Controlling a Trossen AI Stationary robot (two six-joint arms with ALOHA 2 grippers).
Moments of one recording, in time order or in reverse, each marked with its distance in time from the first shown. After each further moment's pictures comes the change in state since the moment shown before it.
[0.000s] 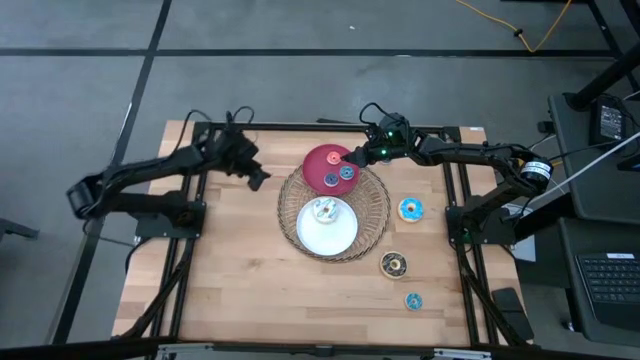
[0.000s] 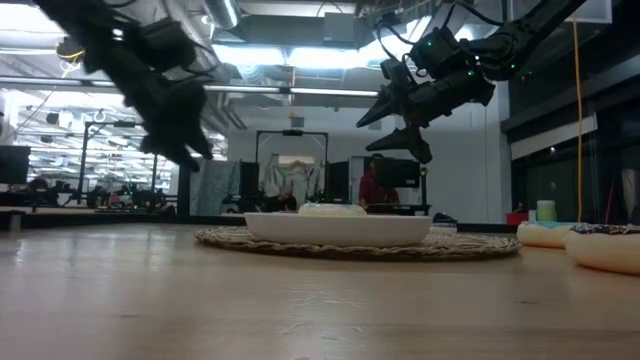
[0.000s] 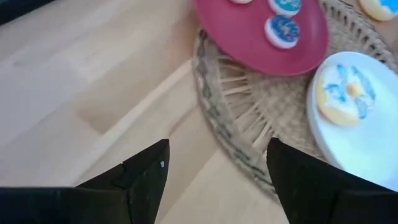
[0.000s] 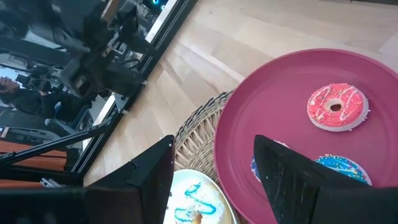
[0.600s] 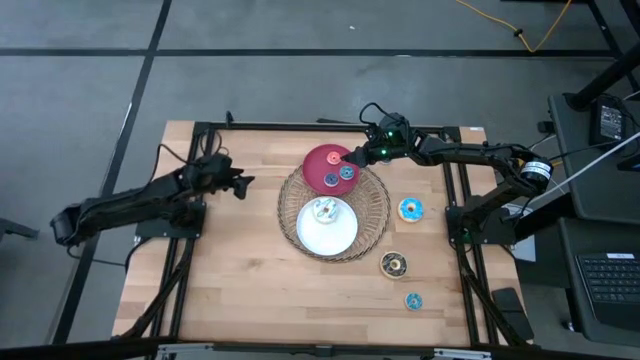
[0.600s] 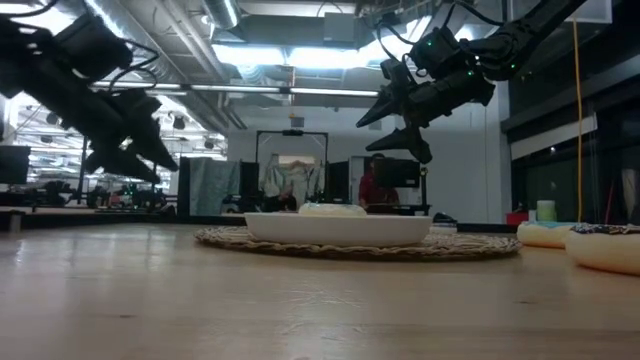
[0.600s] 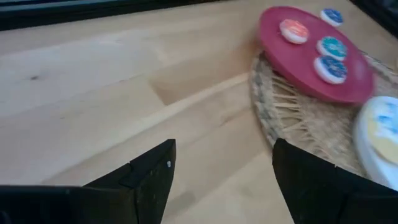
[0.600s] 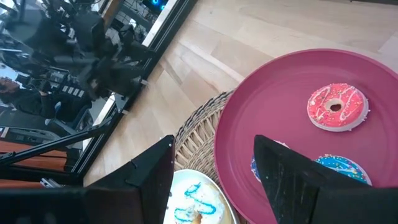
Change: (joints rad) left arm -0.094 -0.509 -0.380 0.104 -0.295 -0.242; right arm 0.000 0.000 0.000 0.000 0.000 0.000
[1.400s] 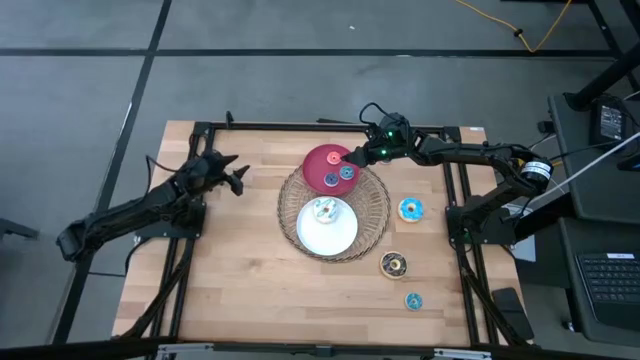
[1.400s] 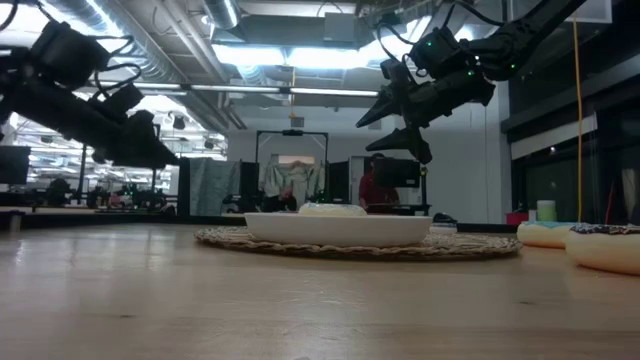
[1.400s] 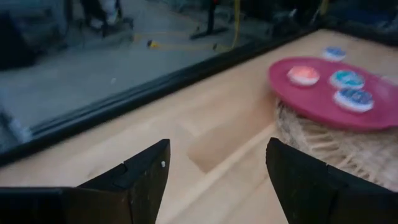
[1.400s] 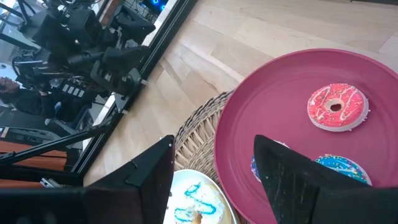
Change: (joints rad) left arm 0.114 -0.154 -0.163 0.273 -0.043 0.374; right arm 0.000 0.000 0.000 0.000 0.000 0.000
